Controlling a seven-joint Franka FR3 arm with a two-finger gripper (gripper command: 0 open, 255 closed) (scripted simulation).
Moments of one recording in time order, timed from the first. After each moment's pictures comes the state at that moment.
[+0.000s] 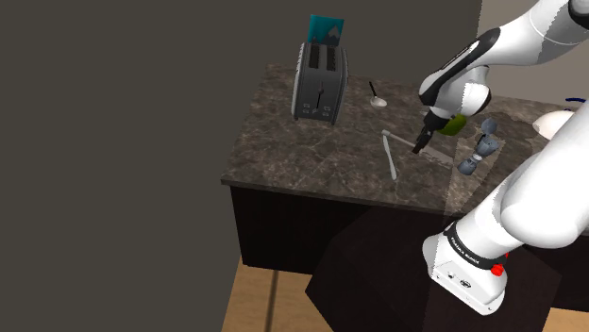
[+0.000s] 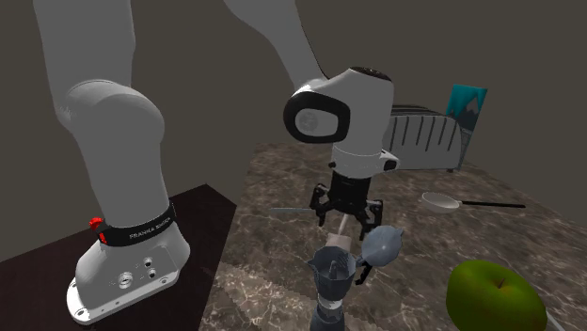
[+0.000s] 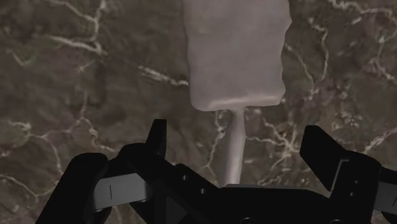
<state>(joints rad) 0.08 0.13 -0.80 -2.60 0.31 2.63 -1.33</state>
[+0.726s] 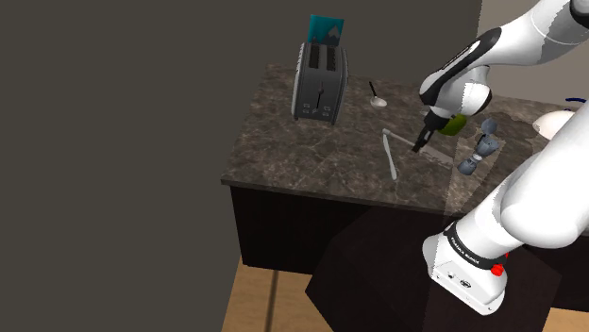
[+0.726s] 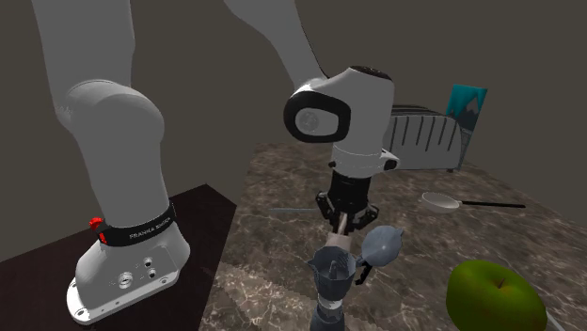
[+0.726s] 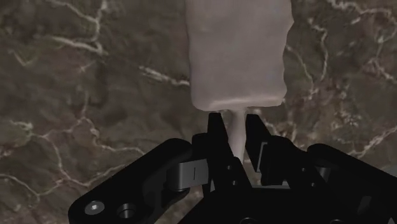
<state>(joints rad) 0.08 0.12 -0.81 -2.60 0.31 2.63 -1.33</state>
